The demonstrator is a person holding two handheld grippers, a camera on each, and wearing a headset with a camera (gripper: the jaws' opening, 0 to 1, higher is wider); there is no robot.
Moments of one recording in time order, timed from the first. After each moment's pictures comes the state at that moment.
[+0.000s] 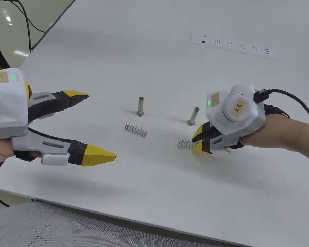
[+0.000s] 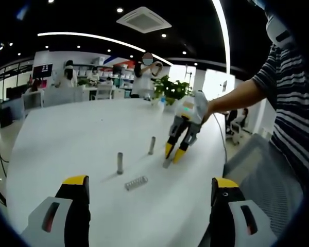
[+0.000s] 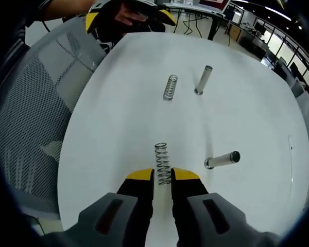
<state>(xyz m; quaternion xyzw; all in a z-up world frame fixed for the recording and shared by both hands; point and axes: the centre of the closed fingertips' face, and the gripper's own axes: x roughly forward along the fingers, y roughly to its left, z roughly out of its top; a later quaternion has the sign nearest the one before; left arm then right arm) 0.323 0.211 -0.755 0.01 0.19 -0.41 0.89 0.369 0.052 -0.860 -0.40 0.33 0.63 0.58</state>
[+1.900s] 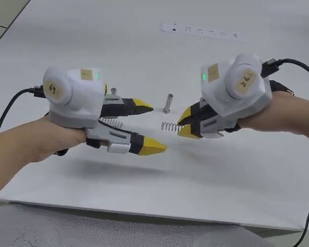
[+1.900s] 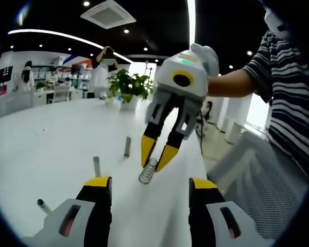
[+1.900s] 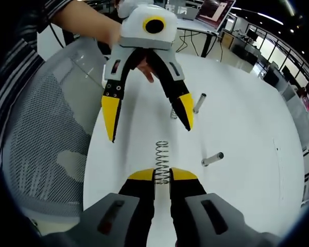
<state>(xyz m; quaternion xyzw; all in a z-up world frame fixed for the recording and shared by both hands) 0.340 0.059 -0.771 0.01 0.18 -0.57 0.80 0.339 0.040 -0.795 -0.38 0.30 0.63 0.61</state>
